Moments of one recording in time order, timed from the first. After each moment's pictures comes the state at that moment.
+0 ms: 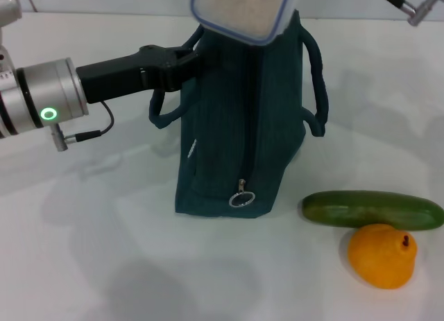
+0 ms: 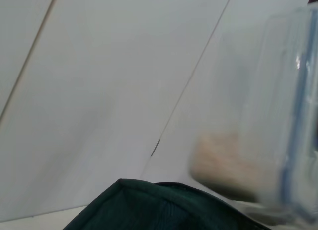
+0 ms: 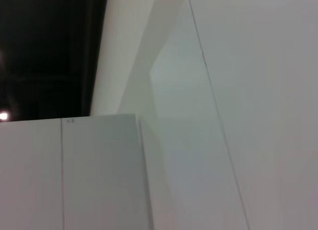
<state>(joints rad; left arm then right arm) -0.54 -2.04 0.92 0.57 1.54 1.46 -1.58 0.88 2.02 -1.18 -0.44 -0.91 -1.44 1.22</state>
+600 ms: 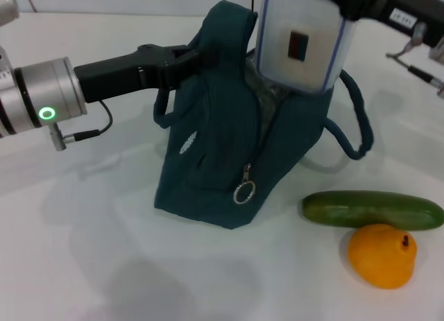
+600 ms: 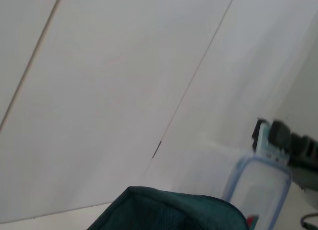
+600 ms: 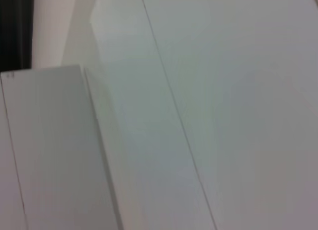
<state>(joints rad) -0.54 -2.03 0.92 0.57 1.53 1.46 -1.58 0.73 2.01 -1.20 -0.42 -1.00 -1.39 1.23</state>
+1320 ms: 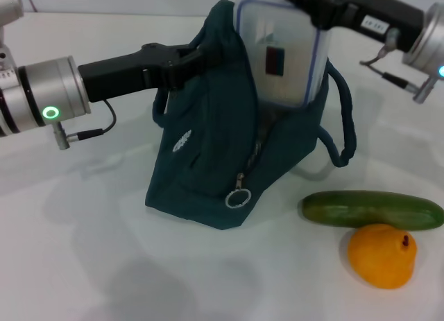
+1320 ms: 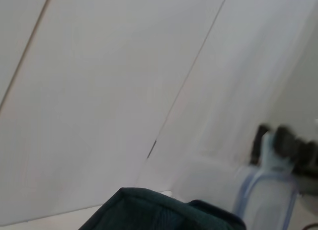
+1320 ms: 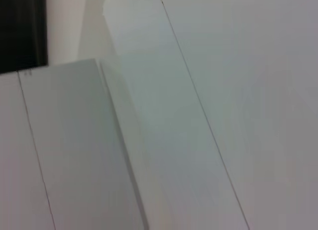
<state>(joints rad) -0.55 -2.04 0.93 0.57 1.53 1.46 -1.57 0.76 2.03 -1.30 -0.42 -0.94 -1.37 1.27</state>
